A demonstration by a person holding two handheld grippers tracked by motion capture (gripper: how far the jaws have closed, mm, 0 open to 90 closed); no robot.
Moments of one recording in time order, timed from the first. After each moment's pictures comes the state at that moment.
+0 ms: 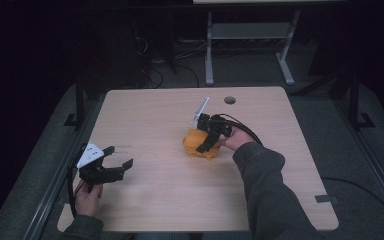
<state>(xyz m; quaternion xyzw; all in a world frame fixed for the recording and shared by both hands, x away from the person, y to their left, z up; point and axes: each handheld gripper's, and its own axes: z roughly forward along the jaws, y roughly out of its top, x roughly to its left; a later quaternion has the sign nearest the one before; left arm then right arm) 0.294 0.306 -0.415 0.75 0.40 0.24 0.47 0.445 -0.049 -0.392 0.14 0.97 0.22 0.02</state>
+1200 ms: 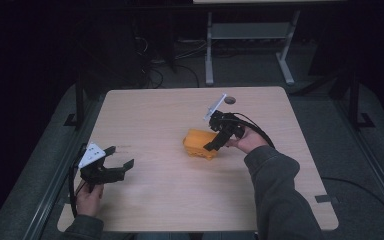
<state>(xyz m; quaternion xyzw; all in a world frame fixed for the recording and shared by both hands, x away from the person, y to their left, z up) 0.294 0.303 -0.416 0.75 0.40 0.24 0.47 0.430 -0.086 -0.372 0.17 0.95 0.27 0.04</state>
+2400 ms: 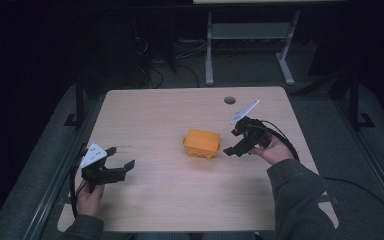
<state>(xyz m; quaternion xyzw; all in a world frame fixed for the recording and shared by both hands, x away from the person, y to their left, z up) 0.295 0.301 -0.418 0.76 0.39 0.24 0.46 0.398 -0.152 -0.369 0.22 0.92 0.31 0.05</state>
